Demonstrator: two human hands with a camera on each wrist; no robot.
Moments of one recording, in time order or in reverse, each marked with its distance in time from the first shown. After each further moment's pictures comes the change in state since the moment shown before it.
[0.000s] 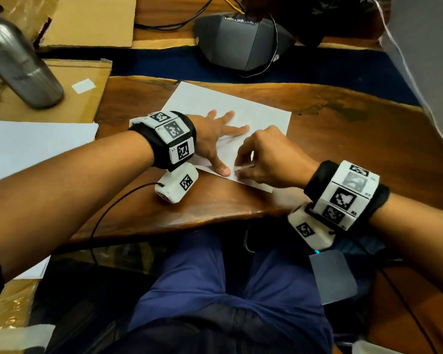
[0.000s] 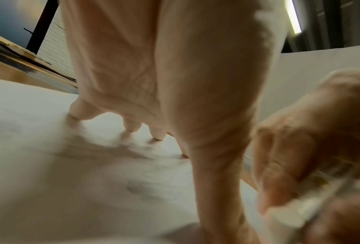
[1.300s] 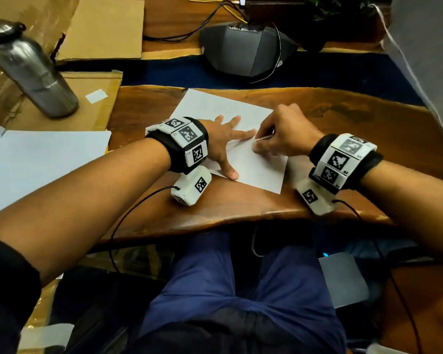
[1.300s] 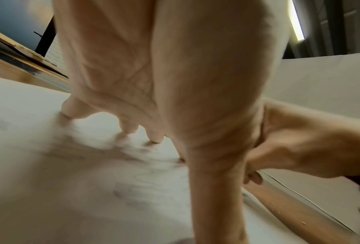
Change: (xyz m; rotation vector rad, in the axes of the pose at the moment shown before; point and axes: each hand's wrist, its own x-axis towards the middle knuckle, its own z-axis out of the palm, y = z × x) left_hand 0.001 0.002 -0.001 0.038 -0.022 -0.022; right_hand 0.029 0.018 -0.022 0.000 0.084 0.168
